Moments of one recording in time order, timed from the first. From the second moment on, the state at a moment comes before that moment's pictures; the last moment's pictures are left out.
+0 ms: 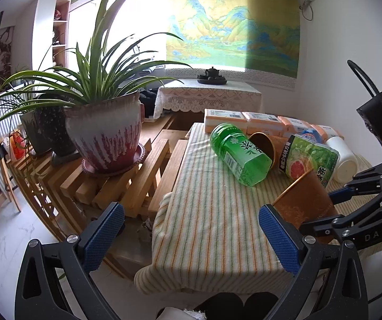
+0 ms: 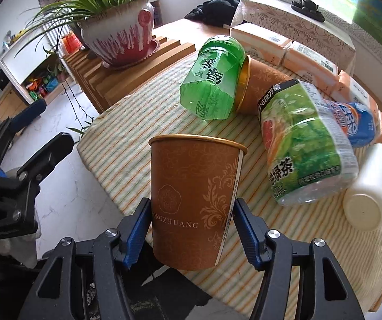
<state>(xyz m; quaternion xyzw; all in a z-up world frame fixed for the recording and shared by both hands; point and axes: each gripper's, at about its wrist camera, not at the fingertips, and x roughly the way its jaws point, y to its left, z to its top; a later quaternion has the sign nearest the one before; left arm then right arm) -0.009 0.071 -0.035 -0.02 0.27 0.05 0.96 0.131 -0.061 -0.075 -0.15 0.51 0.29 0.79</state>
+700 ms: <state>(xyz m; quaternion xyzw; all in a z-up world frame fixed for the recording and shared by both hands) -0.019 0.048 -0.033 -0.02 0.27 0.04 0.96 0.108 -0.094 -0.054 -0.08 0.46 0.28 0.84</state>
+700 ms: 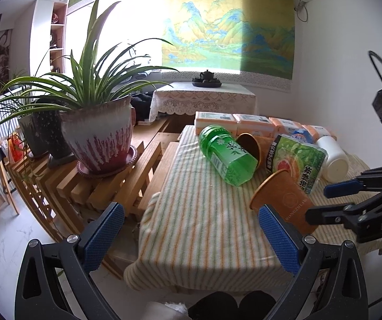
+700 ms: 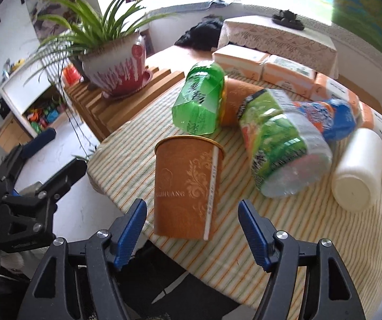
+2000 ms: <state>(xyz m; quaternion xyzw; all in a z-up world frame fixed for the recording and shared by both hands) 0.017 -0.065 -0.080 -0.05 0.29 0.02 0.96 0.052 -0.245 -0.068 0.08 0.36 0.16 0.91</state>
